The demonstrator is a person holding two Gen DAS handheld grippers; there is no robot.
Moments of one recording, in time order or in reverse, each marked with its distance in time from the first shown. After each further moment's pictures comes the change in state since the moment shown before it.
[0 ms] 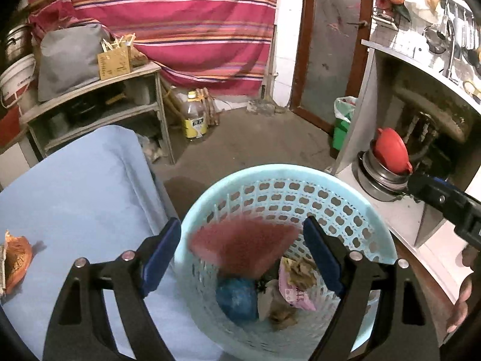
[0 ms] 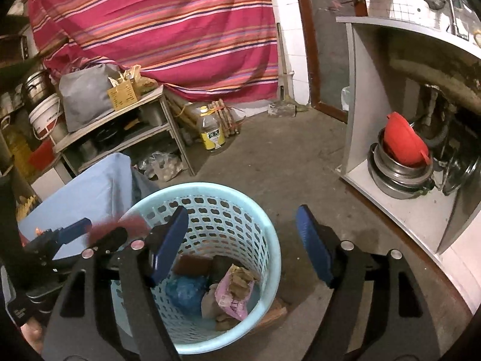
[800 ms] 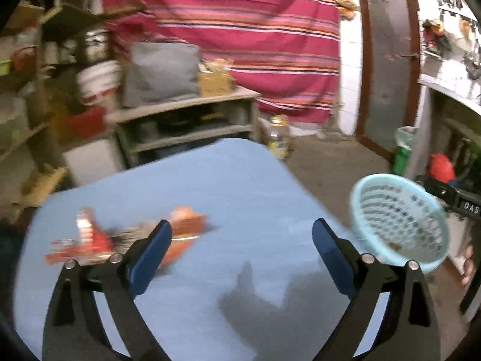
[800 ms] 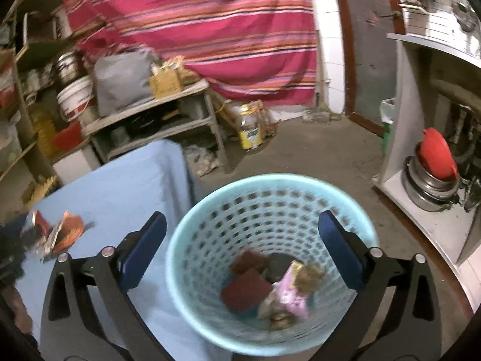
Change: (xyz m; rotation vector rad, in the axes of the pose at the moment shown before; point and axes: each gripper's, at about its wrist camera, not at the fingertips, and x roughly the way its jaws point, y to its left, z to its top) left arm -0.160 0.173 -0.064 -0.074 -0.145 0.314; right arm 0.006 0.125 -0.028 -0.145 0.004 0.112
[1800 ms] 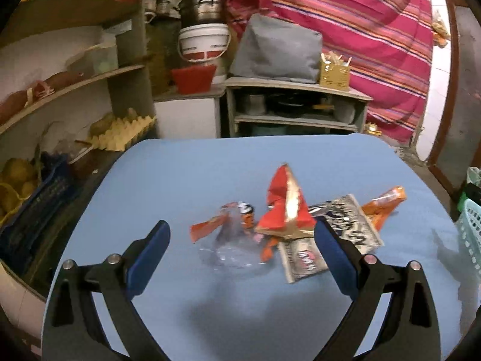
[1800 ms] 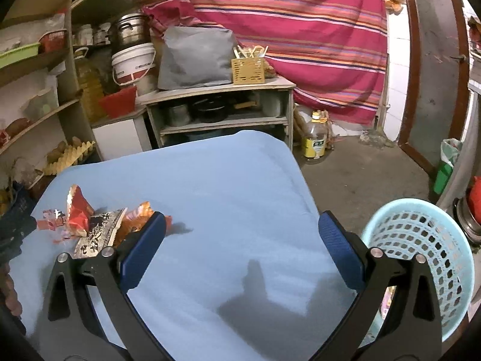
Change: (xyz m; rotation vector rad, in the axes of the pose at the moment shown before) left arm -0.005 0.230 -0.067 -0.253 0.070 0.281; right arm 0.057 0.206 -0.006 -0.196 -0.020 0.135
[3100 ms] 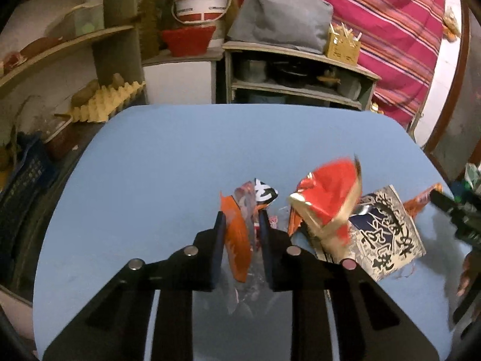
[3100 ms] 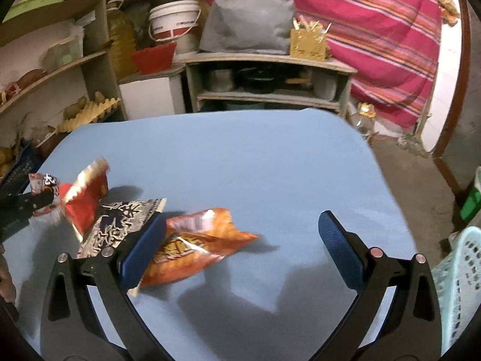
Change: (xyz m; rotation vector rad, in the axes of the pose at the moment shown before) left arm 0.074 0.038 0.009 -0.030 0.157 -0.078; right arm 0.101 0.095 -0.002 -0.142 0.151 0.127
